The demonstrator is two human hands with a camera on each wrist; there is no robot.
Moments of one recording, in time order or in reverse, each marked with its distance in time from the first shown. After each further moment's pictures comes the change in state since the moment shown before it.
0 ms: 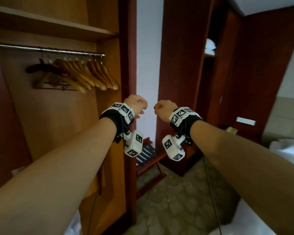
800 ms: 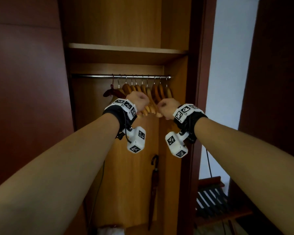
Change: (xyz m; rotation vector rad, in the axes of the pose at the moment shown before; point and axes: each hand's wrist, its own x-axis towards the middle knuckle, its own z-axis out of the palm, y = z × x) left_hand 0.157 -0.044 -0.173 0.323 0.474 -0.115; right_hand 0.257 -0.145 0.114 0.232 -0.246 -0.426
